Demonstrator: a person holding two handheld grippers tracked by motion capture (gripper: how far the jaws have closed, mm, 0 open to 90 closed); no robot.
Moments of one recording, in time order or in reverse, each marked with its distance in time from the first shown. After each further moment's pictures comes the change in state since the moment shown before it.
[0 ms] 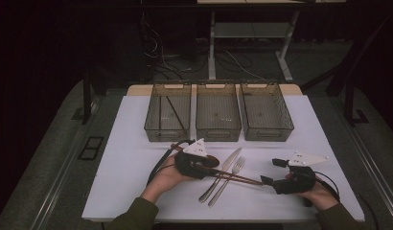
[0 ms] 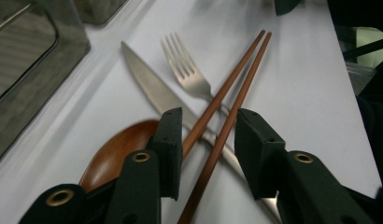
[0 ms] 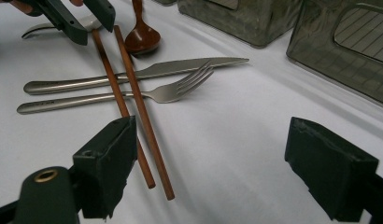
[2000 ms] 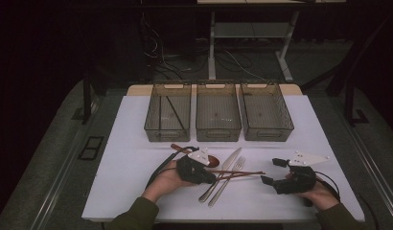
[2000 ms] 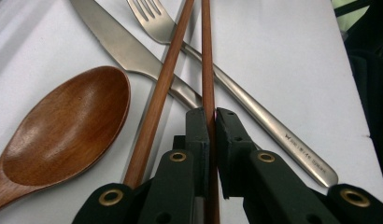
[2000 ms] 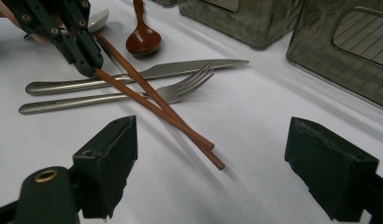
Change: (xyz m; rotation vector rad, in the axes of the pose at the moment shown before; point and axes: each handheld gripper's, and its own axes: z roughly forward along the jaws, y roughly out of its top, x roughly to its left) left arm -0.001 -0.010 0.019 0.120 -0.116 0.010; right arm 0.000 0.001 -0.001 -0.006 0.002 -0.005
